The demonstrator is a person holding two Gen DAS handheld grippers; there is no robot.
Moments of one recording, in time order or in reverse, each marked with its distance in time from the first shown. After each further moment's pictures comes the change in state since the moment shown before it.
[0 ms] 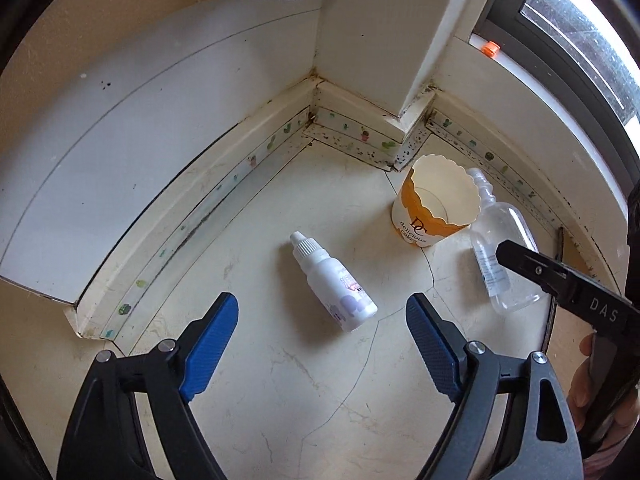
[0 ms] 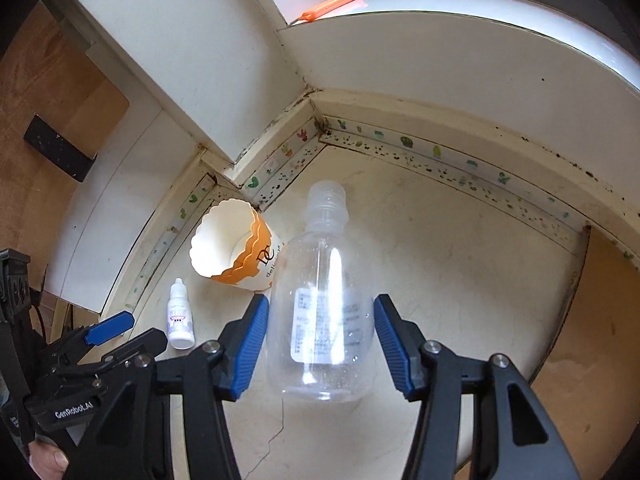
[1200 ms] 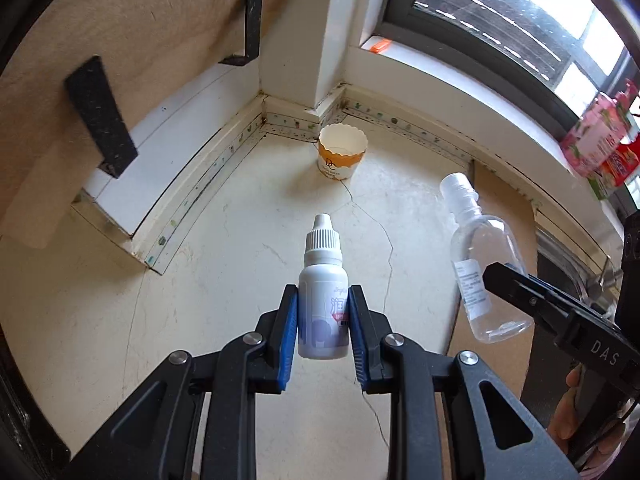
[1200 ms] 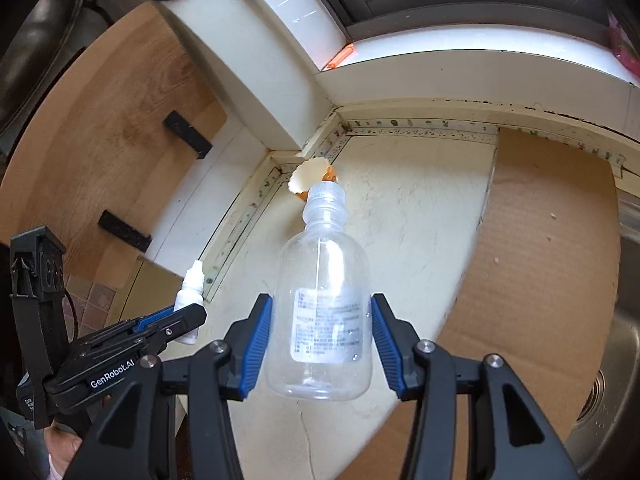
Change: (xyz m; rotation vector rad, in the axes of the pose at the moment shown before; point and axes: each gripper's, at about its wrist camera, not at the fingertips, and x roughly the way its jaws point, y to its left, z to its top) left arm -0.135 -0.015 -0.097 0.207 -0.047 -0.075; right arm -0.129 0.039 -0.130 0.143 -0.155 0.070
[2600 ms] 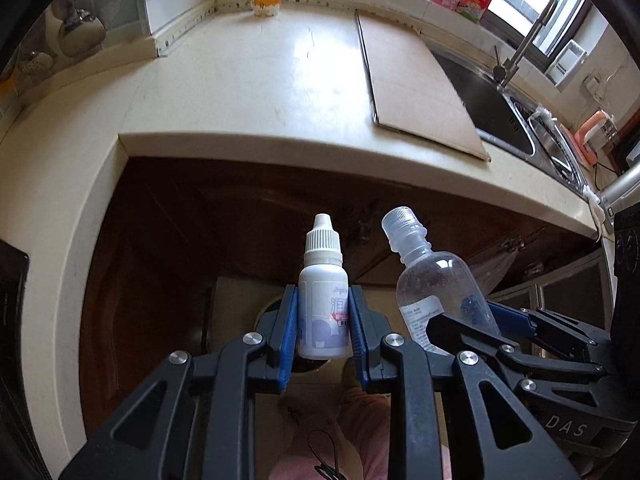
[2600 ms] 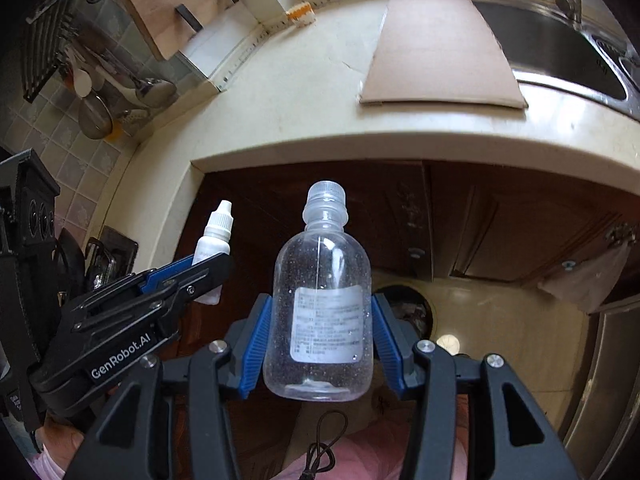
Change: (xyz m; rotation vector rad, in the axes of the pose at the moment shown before) left arm -0.096 0.076 -0.359 0.279 0.136 -0.192; right arm -0.064 0.141 -0.403 0.215 0.063 -0.215
